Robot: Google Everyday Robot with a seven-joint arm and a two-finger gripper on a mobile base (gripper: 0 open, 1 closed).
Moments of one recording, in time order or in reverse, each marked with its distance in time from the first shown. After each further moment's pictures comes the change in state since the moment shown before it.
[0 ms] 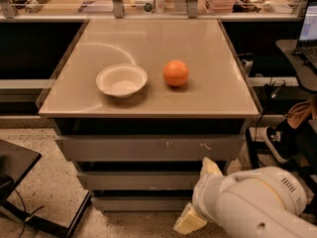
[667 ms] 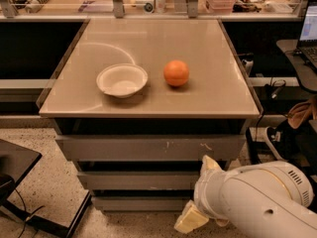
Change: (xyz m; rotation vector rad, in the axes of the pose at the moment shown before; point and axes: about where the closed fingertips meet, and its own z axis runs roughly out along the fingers) arm -0.002 -0.003 -0.008 -0.030 -0.005 0.005
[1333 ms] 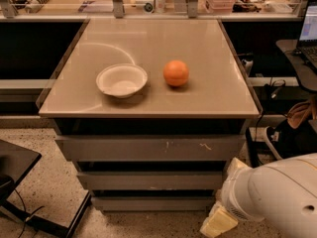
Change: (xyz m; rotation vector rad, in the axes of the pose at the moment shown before) arm 0.055 -0.019 -0.044 0.002 0.145 0.085
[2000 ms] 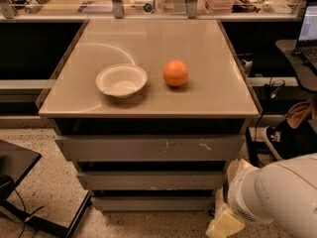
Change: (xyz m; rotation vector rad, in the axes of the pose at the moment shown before) arm 0.007 0.000 -0.013 -0.003 0.028 0.016
